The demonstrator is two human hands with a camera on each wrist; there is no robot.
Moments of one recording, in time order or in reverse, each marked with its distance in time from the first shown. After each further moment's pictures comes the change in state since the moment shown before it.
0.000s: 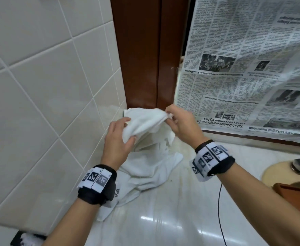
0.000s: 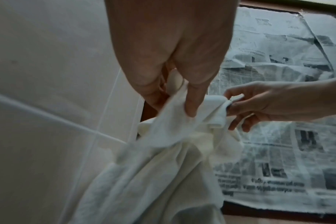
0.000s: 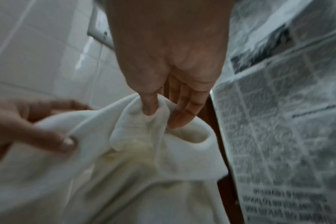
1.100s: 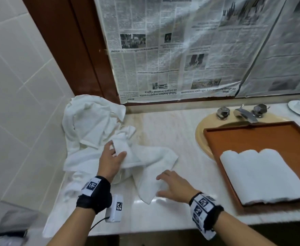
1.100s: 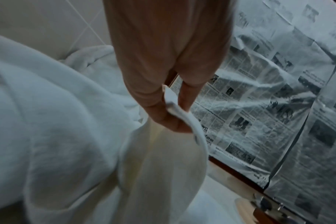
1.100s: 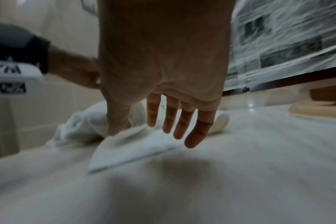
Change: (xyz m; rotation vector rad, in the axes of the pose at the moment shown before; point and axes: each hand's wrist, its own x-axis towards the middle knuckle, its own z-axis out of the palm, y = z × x) left_hand -0.172 0.078 0.098 -0.516 -0.329 -0.568; right_hand -0.376 0.008 -0.038 0.034 -0.660 0.578
